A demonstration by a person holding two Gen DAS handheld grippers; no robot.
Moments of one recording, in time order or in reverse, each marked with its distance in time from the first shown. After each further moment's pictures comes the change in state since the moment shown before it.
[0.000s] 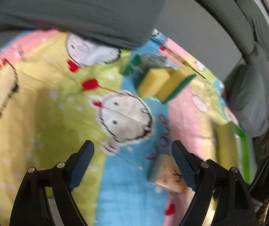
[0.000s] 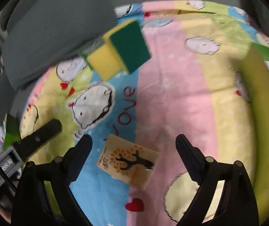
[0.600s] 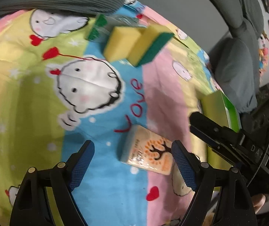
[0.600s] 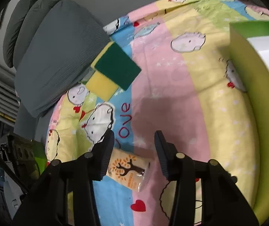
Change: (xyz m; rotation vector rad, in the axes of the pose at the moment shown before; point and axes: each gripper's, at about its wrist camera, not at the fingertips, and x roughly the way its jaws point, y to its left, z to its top) left arm 0.030 -0.030 -0.021 0.086 0.191 -0.100; right arm -0.008 -0.042 0.014 0.197 -0.016 0.214
